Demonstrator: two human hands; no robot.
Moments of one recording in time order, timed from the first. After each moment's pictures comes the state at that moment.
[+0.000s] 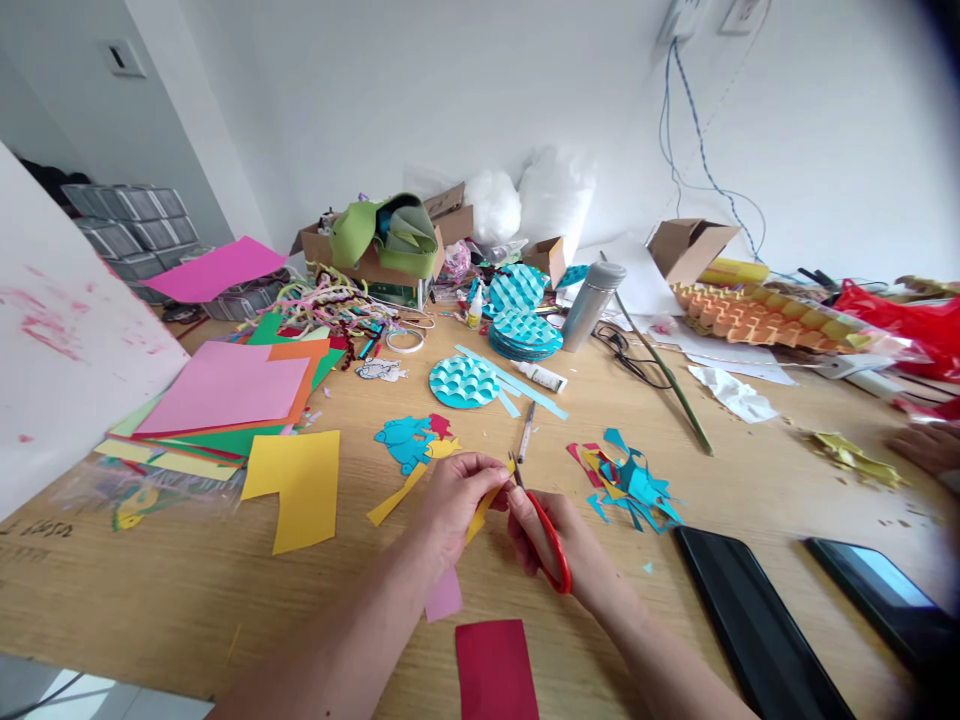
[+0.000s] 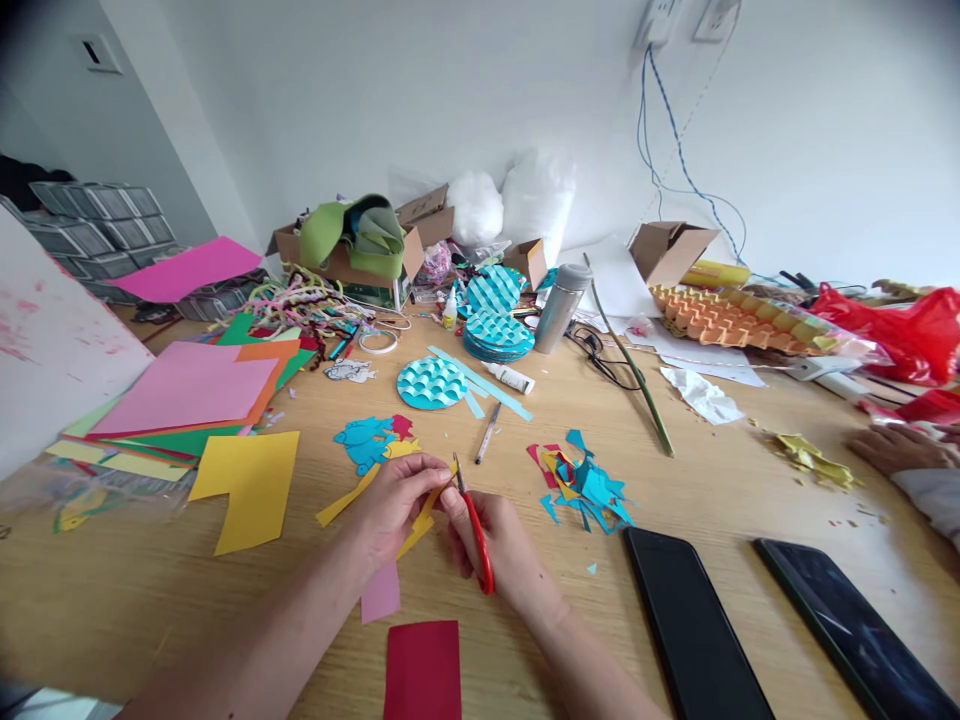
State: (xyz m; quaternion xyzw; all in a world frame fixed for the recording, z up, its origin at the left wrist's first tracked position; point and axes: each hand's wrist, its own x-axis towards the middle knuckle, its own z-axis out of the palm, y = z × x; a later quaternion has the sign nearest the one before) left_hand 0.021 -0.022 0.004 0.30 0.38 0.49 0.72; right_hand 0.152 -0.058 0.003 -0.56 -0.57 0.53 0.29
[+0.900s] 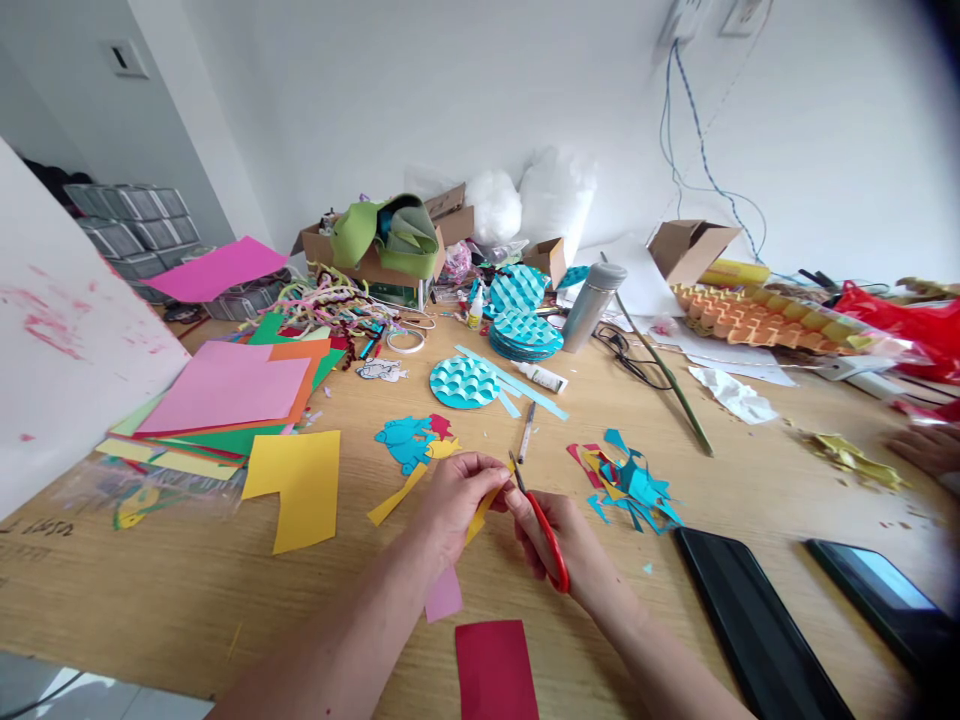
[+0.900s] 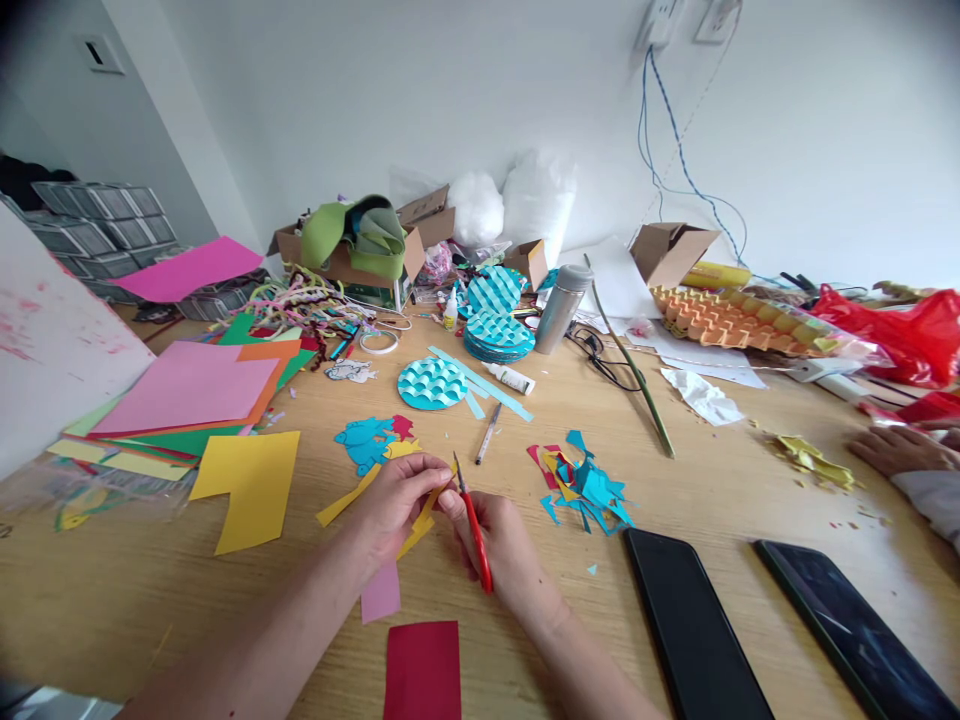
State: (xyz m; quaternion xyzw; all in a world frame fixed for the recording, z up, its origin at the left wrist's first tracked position) left_hand 0.021 -0.021 0.003 0.32 0.39 0.48 0.72; right_hand 0.152 -0.057 -0.001 -0.58 -0.56 0.50 0.30
